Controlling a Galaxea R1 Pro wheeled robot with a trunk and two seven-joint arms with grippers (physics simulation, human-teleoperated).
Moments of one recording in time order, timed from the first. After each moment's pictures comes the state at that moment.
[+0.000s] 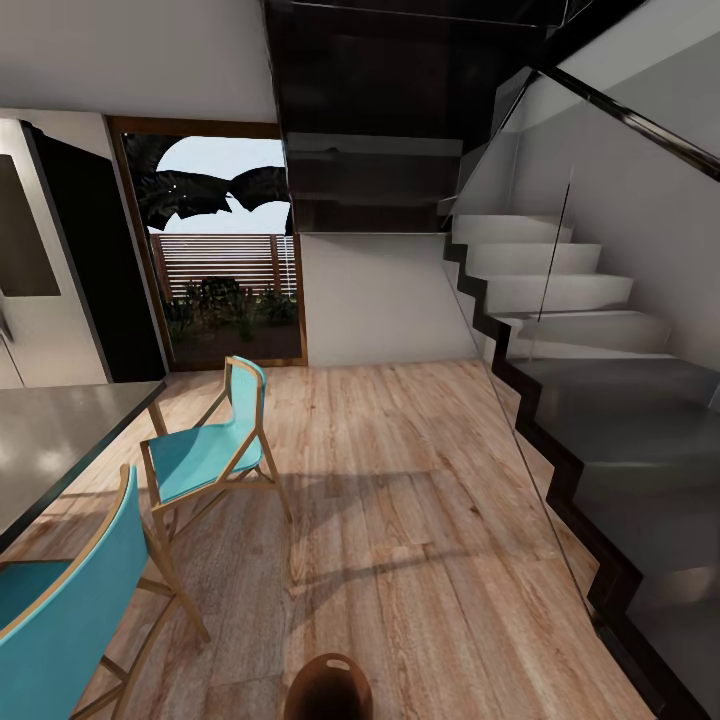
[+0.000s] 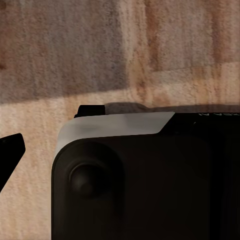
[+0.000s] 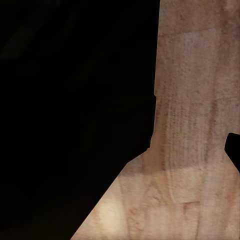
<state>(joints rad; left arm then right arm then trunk) 0.02 -0.04 -0.01 -0.24 0.01 -0.09 0.02 0.07 -0.02 -0.03 0.06 0.03 -0.06 -0.02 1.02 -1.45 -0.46</state>
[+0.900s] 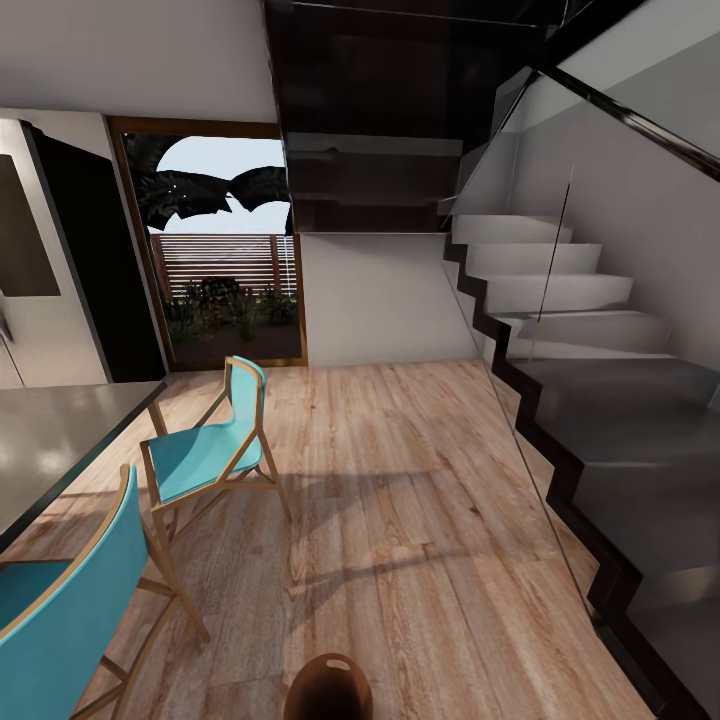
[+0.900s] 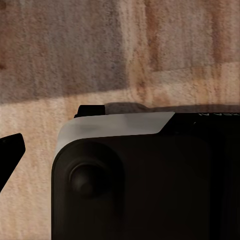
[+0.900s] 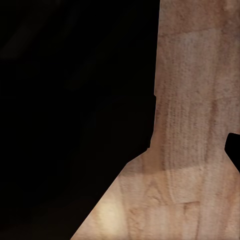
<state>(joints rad) 0.02 -0.04 -0.01 -0.24 0.01 -0.09 0.02 0.07 -0.02 -0.03 0.06 0.03 -0.06 -0.02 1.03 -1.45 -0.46</state>
